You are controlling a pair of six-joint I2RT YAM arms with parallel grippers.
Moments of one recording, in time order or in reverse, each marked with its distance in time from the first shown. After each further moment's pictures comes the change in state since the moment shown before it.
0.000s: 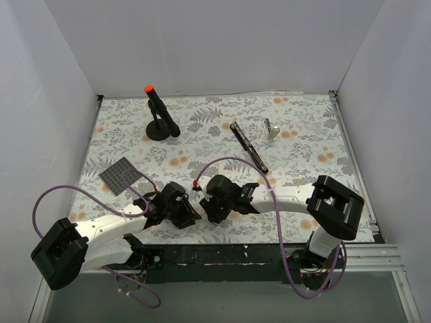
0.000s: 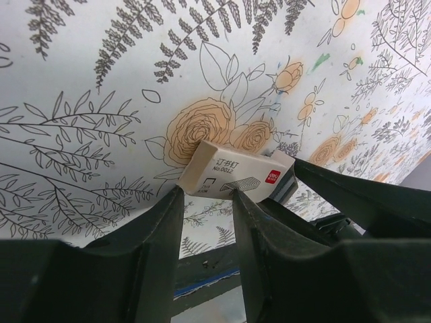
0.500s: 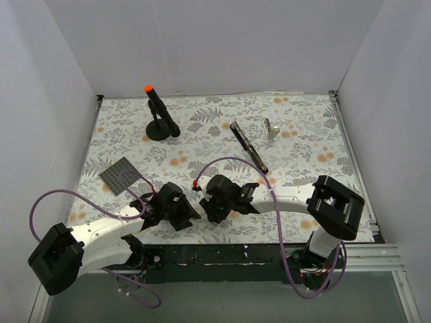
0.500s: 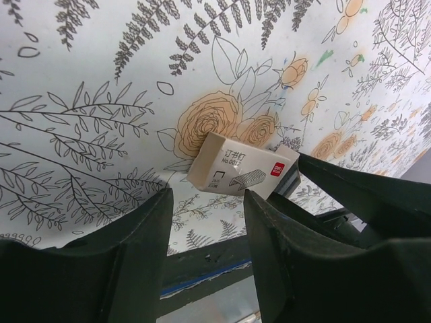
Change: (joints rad) left arm 0.022 -0.049 -0.013 -0.034 0.017 0.003; right arm 0.000 -0.002 0.000 0.000 0.000 -0.007
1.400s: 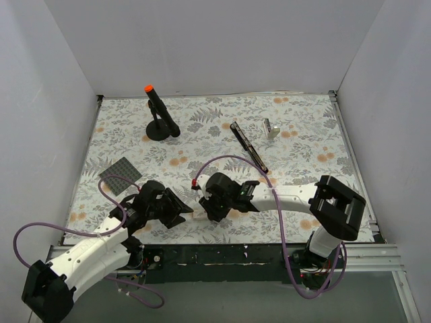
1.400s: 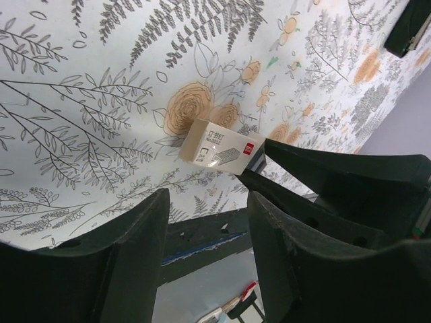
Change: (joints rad) left arm 0.163 -0.287 0.000 -0.170 0.100 0.016; right arm -0.004 -0.011 0.037 -0.057 -0.003 -0.031
